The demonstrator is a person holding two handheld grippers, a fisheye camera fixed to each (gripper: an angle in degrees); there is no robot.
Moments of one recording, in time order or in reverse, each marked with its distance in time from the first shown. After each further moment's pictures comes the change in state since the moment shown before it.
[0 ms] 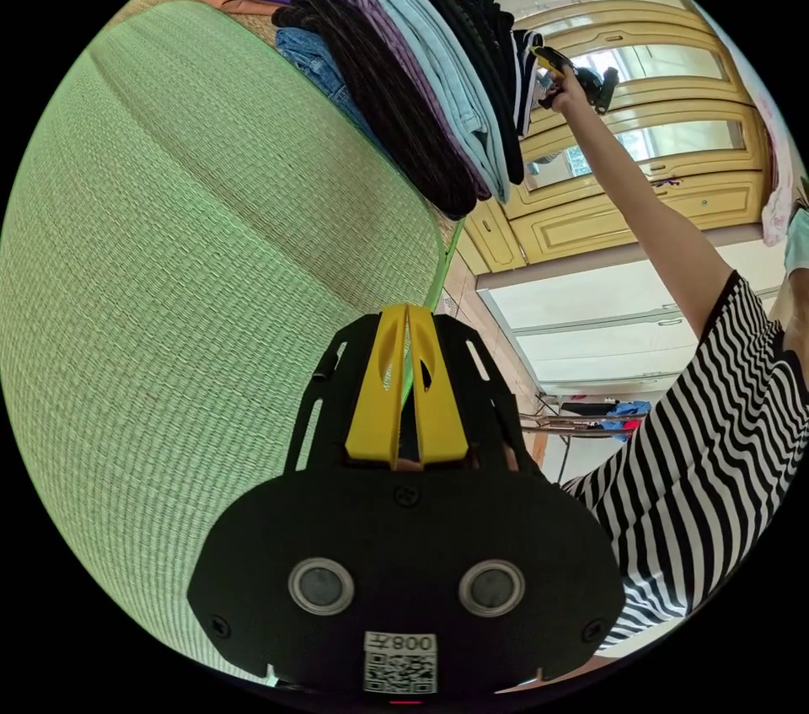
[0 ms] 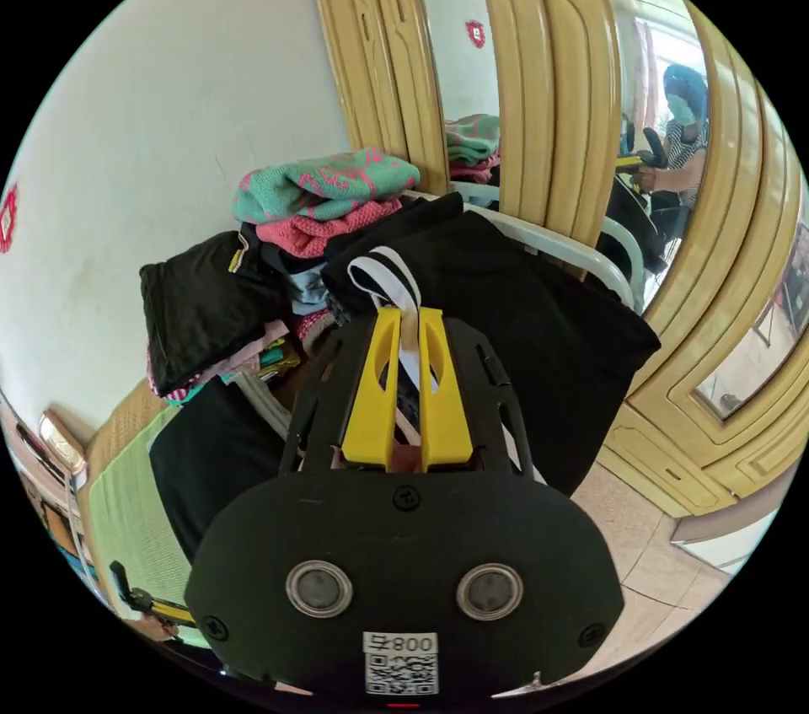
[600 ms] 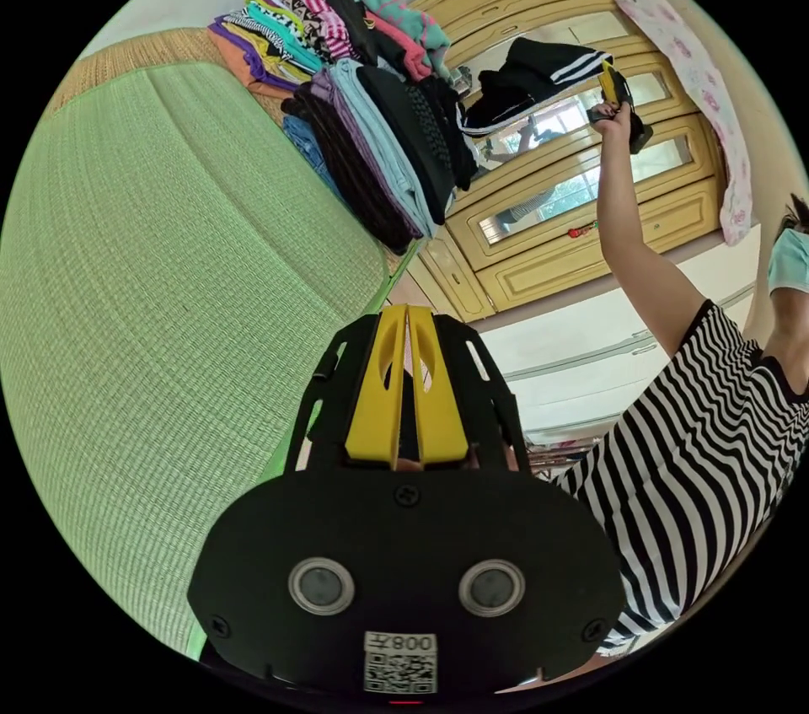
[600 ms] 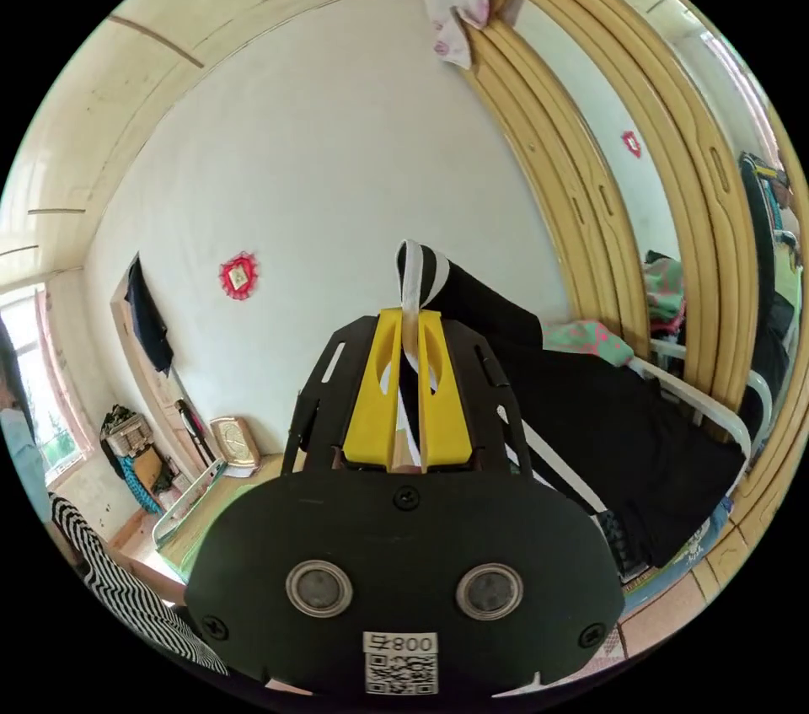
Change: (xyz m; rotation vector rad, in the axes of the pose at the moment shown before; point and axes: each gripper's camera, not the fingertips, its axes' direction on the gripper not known) left arm 0.155 0.169 -0.212 0.296 0.044 0.007; right arm -0.121 0.050 -0.256 0.331 -0.713 -0.229
